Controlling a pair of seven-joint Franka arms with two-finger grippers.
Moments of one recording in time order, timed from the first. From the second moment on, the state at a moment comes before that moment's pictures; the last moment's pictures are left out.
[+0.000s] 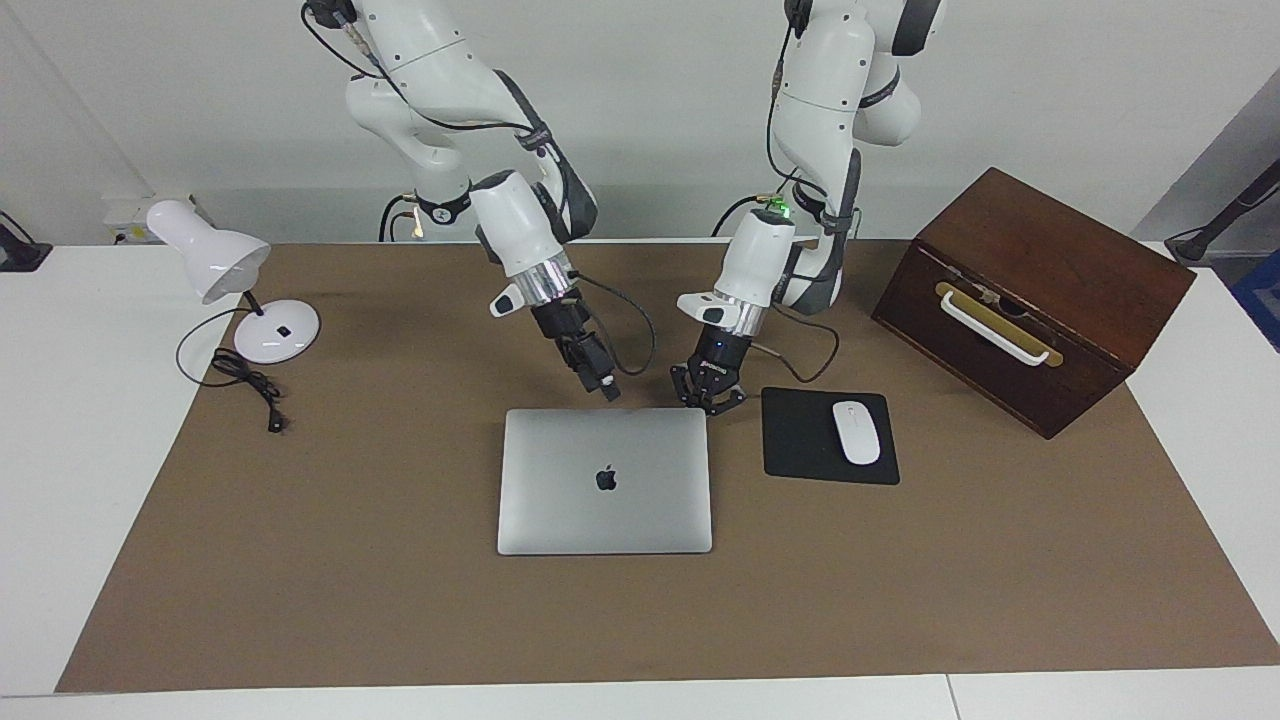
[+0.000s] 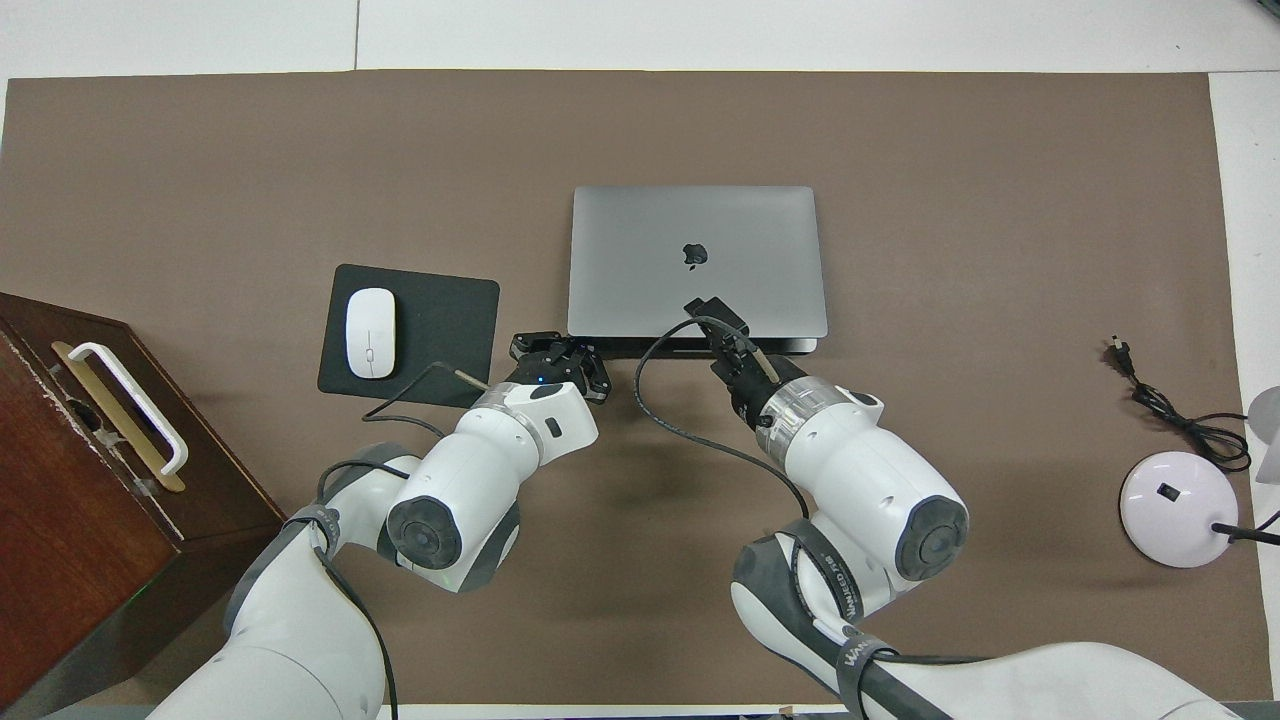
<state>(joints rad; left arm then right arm) -0.62 0.37 0.00 -2.35 -0.06 3.49 0.03 -0.03 0.24 0.56 -2.39 0.11 3.38 1.36</state>
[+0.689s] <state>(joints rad) -0.62 0.38 0.01 -2.34 -0.06 3.49 0.03 -0.03 0.30 0.55 -2.33 0.11 3.39 1.33</state>
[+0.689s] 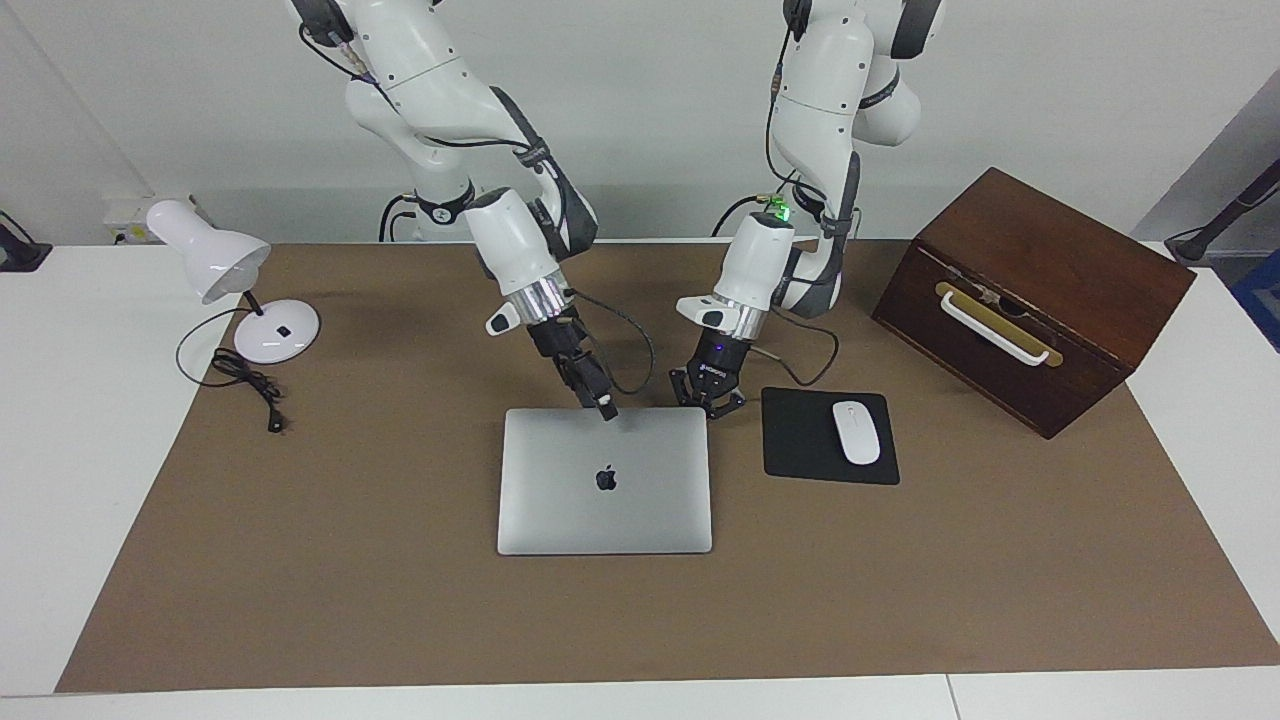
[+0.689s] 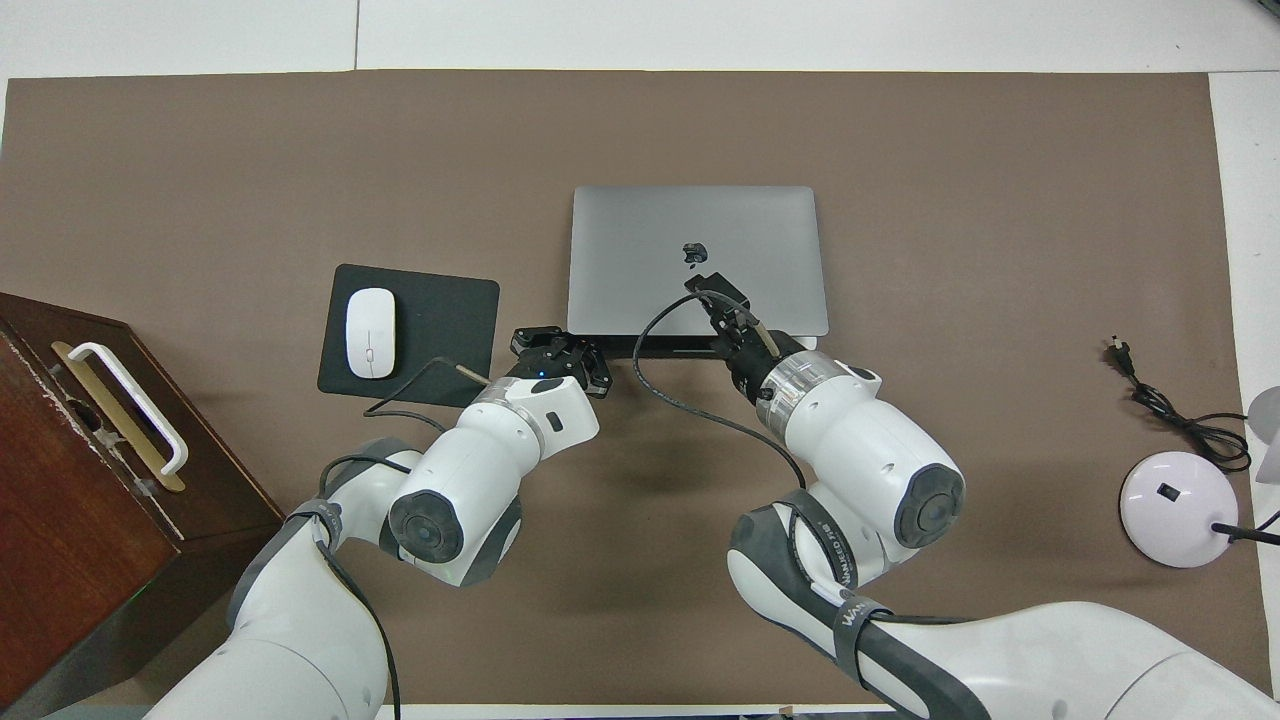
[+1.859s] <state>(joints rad) -0.62 0.38 0.01 -2.33 -0.06 3.49 0.03 -0.03 0.36 0.55 -2.07 0.11 3.19 1.32</state>
